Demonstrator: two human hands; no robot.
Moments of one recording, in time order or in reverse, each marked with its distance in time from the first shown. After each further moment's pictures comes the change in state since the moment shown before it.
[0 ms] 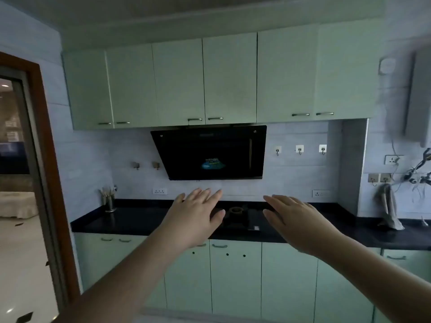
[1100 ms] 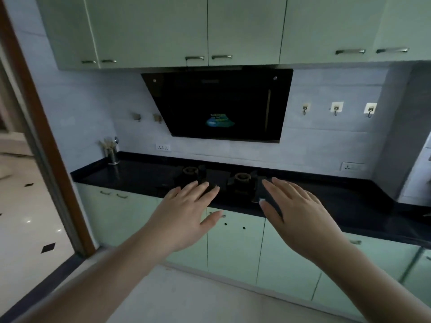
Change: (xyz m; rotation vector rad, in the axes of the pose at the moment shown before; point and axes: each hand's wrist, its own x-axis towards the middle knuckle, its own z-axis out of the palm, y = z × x) left_hand 0.154 0.032 0.153 -0.032 -0.133 -0.074; right_hand 0.127 0.140 0.124 0.060 -0.051 -0.073
